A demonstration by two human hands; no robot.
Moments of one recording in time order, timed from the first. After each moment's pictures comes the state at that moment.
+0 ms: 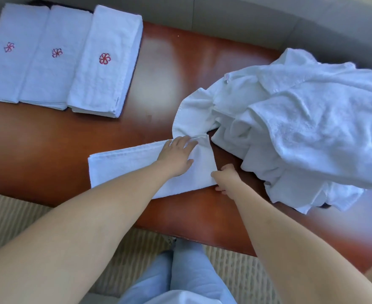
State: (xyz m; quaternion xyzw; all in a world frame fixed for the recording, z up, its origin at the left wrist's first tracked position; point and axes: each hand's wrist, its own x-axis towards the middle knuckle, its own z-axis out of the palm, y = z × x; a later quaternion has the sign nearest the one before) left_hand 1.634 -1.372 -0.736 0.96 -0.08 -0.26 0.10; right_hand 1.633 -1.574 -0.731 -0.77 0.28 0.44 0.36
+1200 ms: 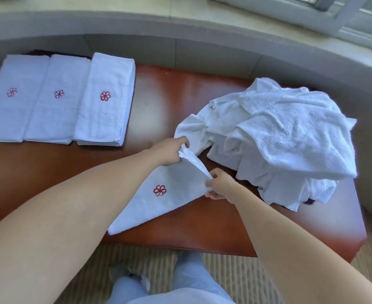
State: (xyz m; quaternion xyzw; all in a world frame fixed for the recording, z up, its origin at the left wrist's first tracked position) left_hand 1.692 -1.318 -0.651 0.93 -0.08 -0.28 0.23; right_hand 1.627 -1.541 -0.646 -0.77 0.24 0.43 0.42
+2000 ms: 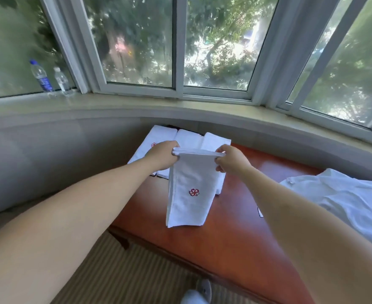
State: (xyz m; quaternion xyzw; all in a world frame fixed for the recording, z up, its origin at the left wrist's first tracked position) left_hand 1.509 -0.930 -0.419 0.95 0.09 -0.01 0.28; right_hand 1.587 -1.170 -0.410 -0.90 -0.11 0.17 0.38
